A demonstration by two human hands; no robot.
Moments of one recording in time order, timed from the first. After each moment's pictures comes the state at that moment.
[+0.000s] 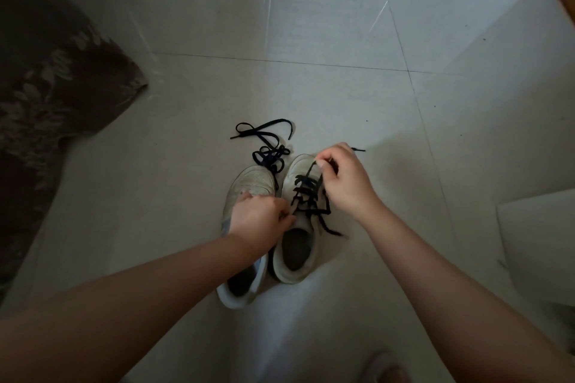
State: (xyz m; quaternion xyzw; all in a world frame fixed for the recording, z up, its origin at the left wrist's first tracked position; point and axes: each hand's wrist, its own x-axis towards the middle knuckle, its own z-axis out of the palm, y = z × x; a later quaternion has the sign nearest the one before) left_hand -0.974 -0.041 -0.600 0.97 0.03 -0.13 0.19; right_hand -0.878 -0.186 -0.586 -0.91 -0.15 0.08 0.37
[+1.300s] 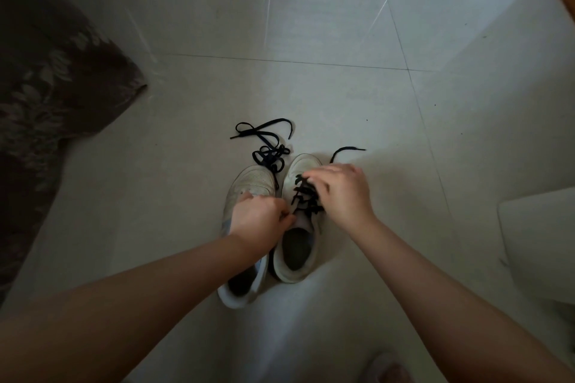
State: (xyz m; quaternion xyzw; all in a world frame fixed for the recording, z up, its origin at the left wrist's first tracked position) left_hand -0.973 -0.042 -0.598 0.97 0.03 -0.13 0.18; right_hand -0.894 -0.192 -0.600 -0.93 -0.27 -0.02 0.23
